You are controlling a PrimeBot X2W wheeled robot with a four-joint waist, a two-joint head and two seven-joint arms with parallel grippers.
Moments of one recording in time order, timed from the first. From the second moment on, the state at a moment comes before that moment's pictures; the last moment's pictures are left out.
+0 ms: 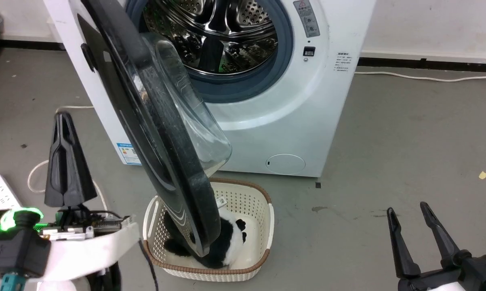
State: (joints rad) left arm -0.11 0.05 0.04 -0.38 -0.13 0.04 -0.26; right arm 0.11 -0.06 -0.04 -0.07 0.09 0.13 -0.26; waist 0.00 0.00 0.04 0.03
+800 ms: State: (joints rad) left arm -0.06 0.05 -0.41 -0.01 -0.25 0.05 -0.13; right arm 0.09 -0.05 -0.03 -0.05 0.12 0.13 -0.26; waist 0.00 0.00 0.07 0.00
